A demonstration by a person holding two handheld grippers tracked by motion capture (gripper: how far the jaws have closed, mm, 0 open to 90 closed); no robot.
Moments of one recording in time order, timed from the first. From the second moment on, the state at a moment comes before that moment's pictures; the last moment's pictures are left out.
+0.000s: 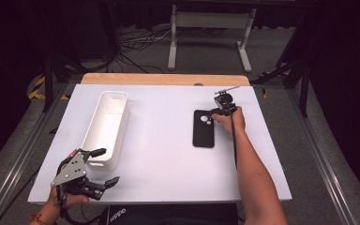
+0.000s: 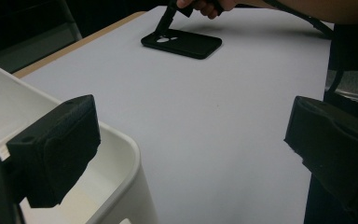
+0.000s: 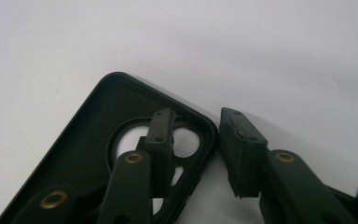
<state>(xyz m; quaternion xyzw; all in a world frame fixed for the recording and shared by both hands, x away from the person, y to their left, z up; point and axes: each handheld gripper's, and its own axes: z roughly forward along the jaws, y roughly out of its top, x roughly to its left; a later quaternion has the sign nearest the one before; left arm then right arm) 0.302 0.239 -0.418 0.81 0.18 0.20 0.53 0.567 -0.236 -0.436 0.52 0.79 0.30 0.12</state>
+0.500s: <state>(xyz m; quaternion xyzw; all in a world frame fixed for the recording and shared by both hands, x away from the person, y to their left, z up) 0.299 0.237 -0.418 0.81 0.17 0.19 0.53 0.563 -0.226 -0.438 0.49 0.81 0.26 0.17</state>
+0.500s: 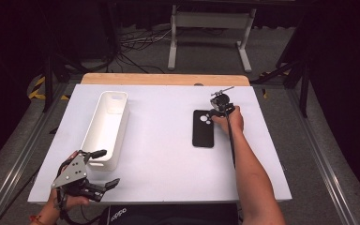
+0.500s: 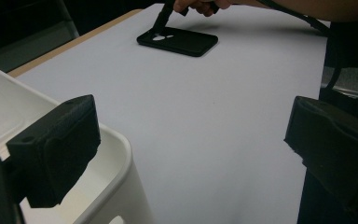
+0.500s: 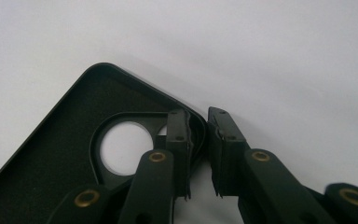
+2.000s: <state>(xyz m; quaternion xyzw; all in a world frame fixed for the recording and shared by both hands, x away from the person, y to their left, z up) 0.297 0.222 -0.405 0.81 0.17 0.21 0.52 0.457 -0.211 -0.381 0.36 0.76 0.42 0.35</state>
